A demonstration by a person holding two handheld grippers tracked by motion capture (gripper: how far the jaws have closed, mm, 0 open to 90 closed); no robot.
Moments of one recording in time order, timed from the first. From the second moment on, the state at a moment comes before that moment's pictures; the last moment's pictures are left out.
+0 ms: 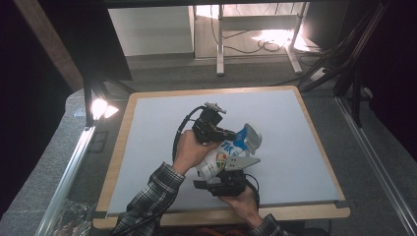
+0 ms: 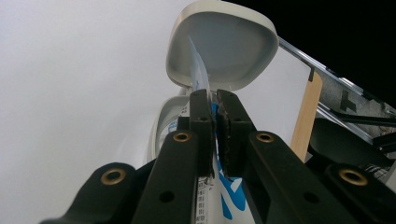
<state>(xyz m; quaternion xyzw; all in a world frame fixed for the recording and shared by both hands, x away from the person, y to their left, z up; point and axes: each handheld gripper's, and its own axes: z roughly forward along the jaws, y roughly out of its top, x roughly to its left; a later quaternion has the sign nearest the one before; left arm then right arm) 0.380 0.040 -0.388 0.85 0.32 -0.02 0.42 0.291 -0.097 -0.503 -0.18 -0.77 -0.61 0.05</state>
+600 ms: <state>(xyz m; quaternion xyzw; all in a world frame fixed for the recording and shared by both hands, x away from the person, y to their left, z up) 0.380 0.036 -0.386 0.85 0.32 -0.02 0.42 0.291 -0.096 -0.502 -0.19 -0.76 -0.62 0.06</state>
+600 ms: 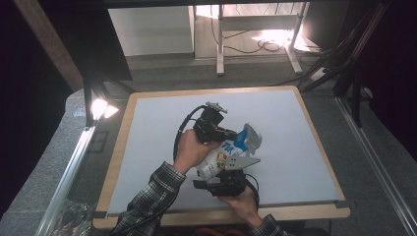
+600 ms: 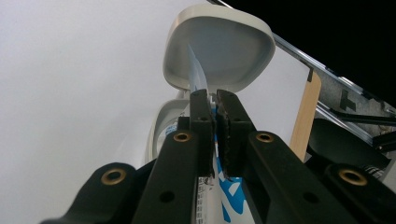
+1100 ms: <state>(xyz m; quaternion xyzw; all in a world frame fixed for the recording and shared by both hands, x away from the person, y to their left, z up) 0.380 0.035 -0.384 0.85 0.32 -0.02 0.42 0.290 -0.096 -0.501 -0.18 -0.76 -0.62 0.06</state>
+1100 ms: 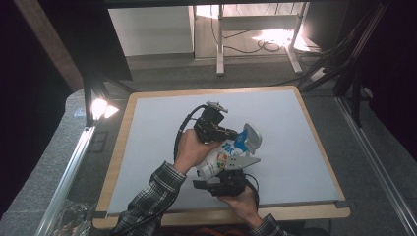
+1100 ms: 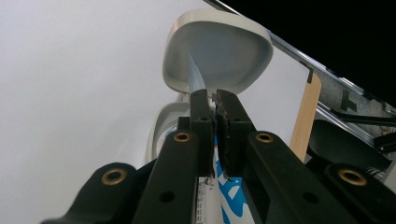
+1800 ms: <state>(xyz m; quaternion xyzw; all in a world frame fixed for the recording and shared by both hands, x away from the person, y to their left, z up) 0.380 0.035 -0.384 0.85 0.32 -0.02 0.42 0.290 -0.095 -0.501 -0.18 -0.76 -0.62 0.06</state>
